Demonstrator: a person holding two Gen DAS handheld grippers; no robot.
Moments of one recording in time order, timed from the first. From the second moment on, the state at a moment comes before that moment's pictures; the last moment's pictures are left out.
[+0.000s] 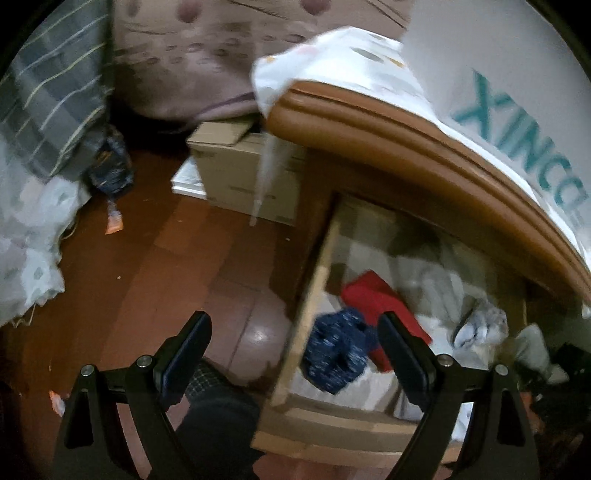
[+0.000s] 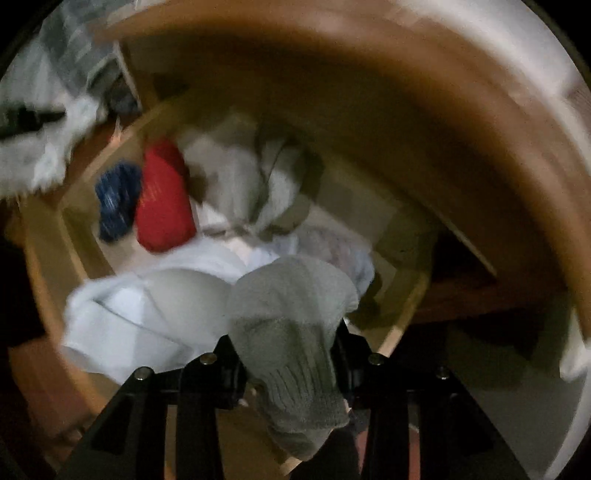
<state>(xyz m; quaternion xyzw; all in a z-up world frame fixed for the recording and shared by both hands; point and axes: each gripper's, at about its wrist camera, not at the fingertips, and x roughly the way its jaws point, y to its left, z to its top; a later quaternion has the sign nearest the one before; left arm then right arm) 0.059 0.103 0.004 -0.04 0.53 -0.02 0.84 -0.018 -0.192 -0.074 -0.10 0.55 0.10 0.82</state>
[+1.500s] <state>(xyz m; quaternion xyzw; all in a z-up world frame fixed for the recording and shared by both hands) 0.059 -0.083 -0.113 0.08 0.75 -0.13 0.64 -0.089 -0.252 -0.013 0.11 0.42 -0.04 0.90</state>
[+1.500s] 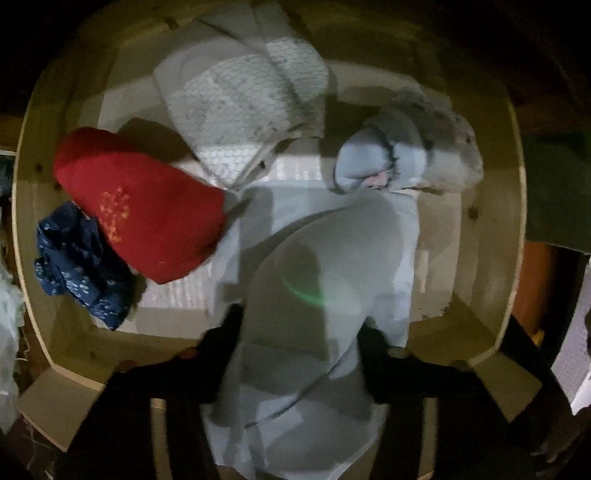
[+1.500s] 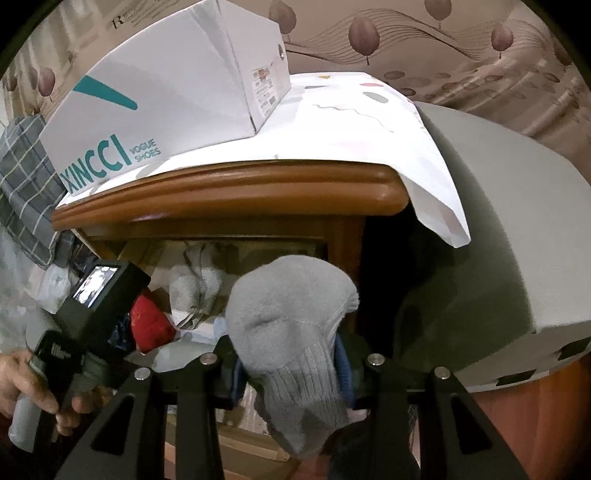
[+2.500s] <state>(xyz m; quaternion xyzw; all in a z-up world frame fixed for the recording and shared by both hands) 0.027 -0.041 -0.029 0.06 0.67 -0.18 0.72 -0.082 -0.247 -0.016 0.10 0.43 -0.04 0.90</state>
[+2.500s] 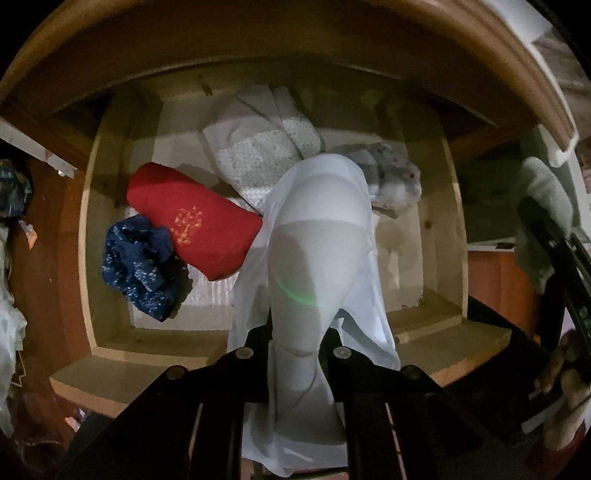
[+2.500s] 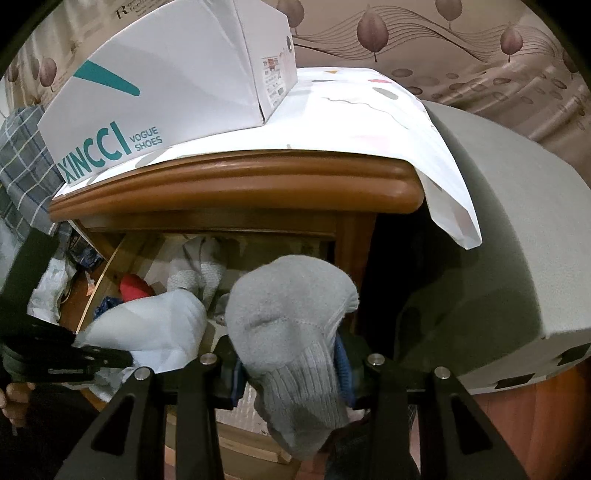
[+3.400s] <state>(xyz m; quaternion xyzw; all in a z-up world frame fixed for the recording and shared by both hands) -0.010 -0.002 0.079 0.08 0.57 -0.20 0.79 -0.081 -0.251 -0.014 0.10 0.42 -0.04 0.90</state>
